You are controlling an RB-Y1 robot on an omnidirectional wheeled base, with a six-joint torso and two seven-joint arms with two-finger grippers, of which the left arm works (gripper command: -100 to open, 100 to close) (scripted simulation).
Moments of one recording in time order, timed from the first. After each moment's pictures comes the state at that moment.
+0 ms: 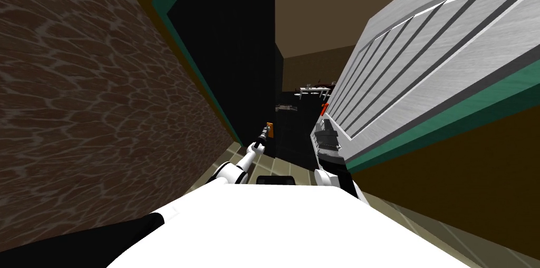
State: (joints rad) arm -0.52 0.02 -0.20 -0.63 0.03 -0.49 0.11
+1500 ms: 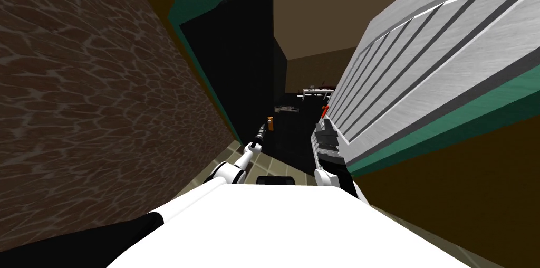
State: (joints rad) arm -0.52 0.06 -0.15 -0.61 0.05 -0.49 0.10
